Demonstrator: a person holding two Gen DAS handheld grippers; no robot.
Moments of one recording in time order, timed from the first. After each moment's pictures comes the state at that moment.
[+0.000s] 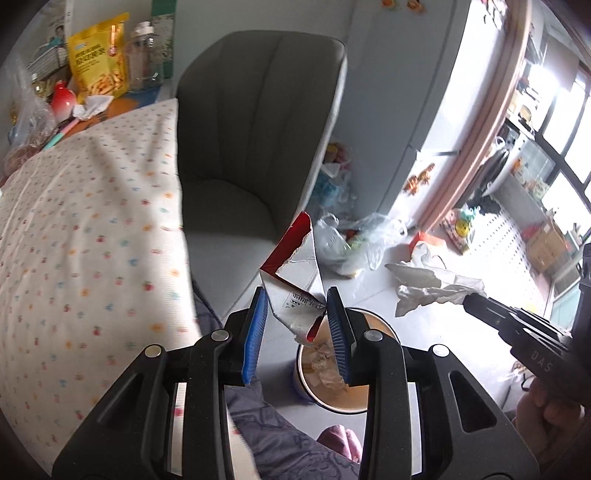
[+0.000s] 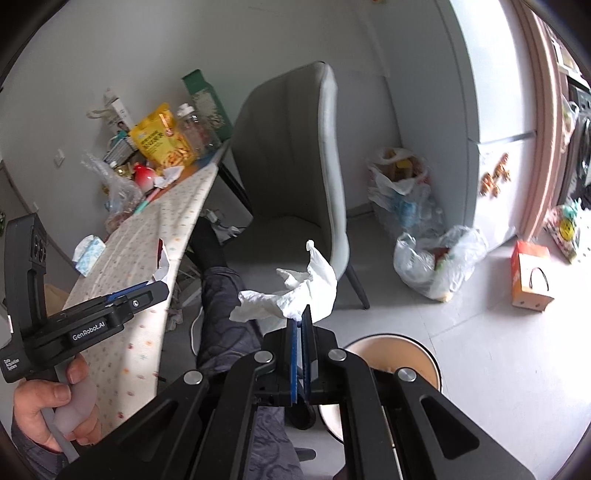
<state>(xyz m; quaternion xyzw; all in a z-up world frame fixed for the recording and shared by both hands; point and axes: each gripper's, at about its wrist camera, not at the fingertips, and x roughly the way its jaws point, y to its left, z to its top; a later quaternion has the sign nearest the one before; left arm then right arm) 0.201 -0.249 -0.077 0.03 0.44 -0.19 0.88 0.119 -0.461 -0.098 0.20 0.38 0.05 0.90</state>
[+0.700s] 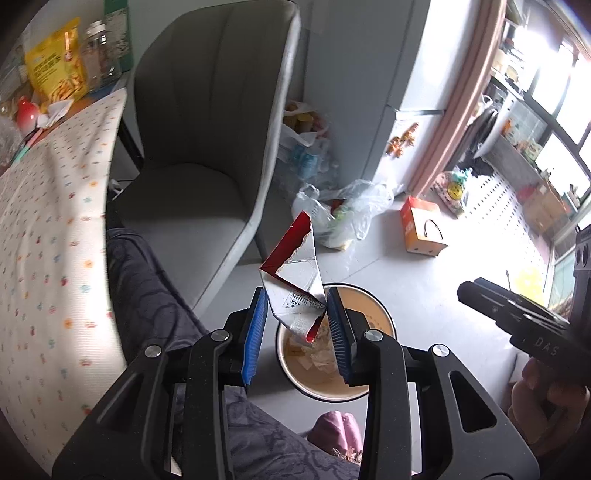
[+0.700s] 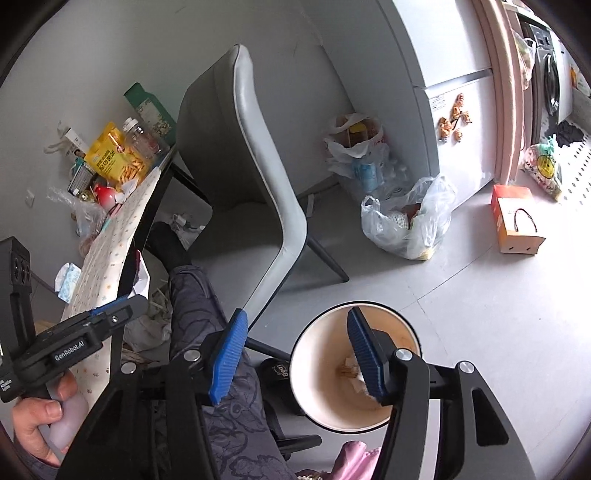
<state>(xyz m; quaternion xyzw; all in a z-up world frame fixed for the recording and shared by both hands) 0.197 -0.308 -0.109 0.08 0.48 -0.22 0.85 0.103 -0.528 -0.163 0.28 0.41 0.00 0.87</state>
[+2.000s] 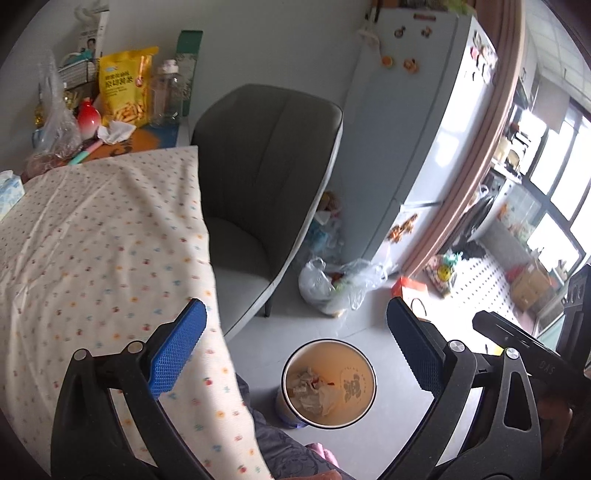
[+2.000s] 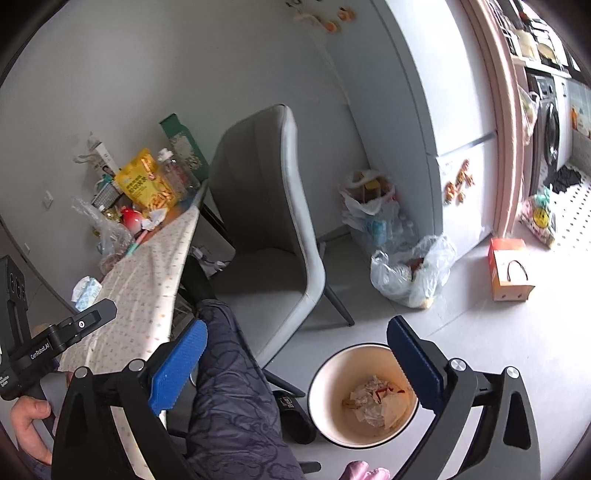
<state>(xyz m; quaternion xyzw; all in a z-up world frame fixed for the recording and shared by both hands) 0.151 -0.199 0.002 -0.04 0.36 -0.19 0.91 0.072 -0.489 -0.047 0.23 0.33 0.00 0.92</state>
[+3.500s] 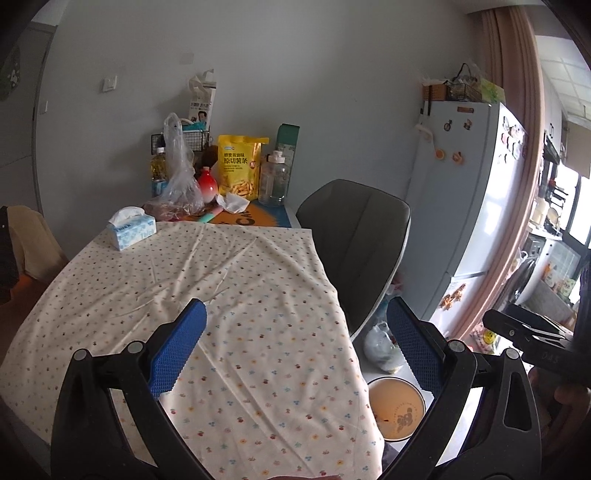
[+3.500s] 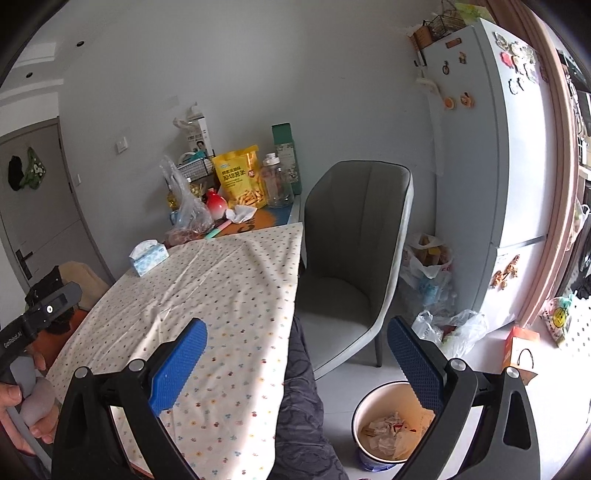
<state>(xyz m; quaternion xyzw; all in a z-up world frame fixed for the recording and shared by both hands) 0.003 -0.035 0.100 -0.05 0.23 -0.06 0.97 0.015 -0.335 0.071 0.10 0.27 0.09 0.95</state>
